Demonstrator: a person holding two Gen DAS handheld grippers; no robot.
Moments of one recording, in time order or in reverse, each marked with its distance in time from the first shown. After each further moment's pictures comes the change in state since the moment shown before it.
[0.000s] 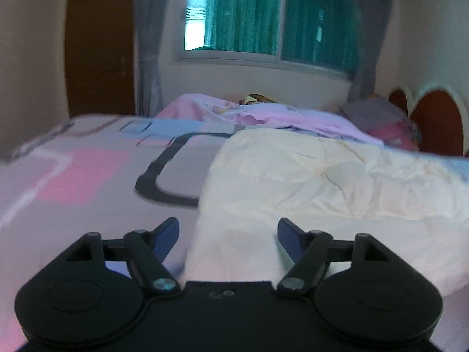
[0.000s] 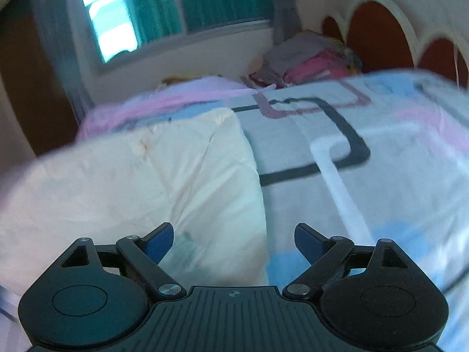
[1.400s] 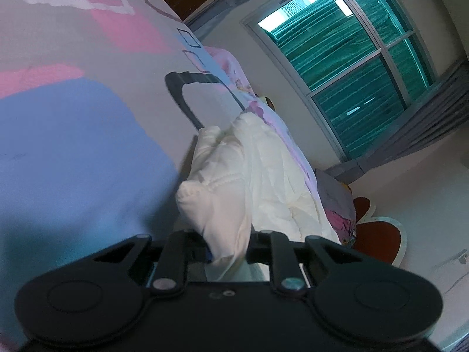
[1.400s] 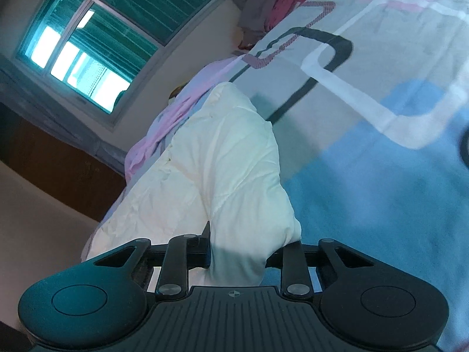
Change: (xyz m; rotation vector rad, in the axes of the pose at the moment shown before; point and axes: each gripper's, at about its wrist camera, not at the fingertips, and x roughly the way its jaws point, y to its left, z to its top) left arm -0.029 0.053 -0.058 -0.748 0.085 -0.253; right arm -0.035 -0.021 -0.042 0.396 0.081 0.203
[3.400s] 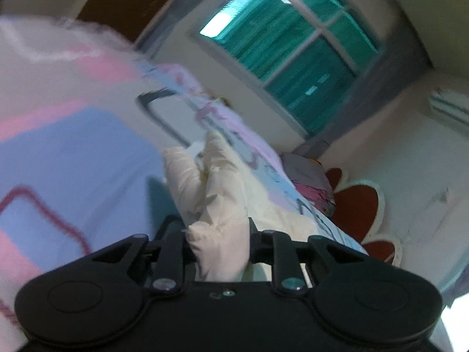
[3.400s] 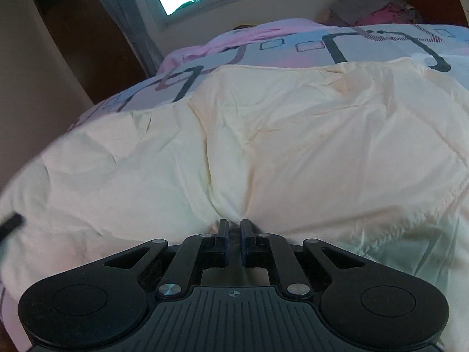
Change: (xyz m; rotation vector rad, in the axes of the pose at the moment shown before) left arm -0.117 -0.017 -0.039 0.267 -0.030 -0.114; right arm 0.047 0.108 -0.154 -0.531 0.161 -0.082
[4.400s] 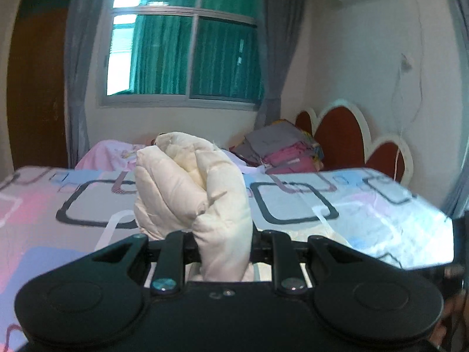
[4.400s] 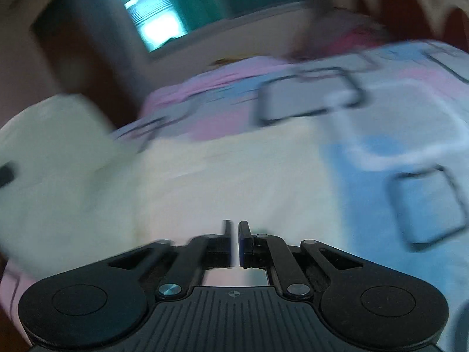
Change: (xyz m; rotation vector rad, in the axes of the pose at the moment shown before) left arm 0.008 -0.241 -0.045 0.651 -0.008 0.049; right arm -0.144 -0.174 0.013 0.149 -0.099 0.000
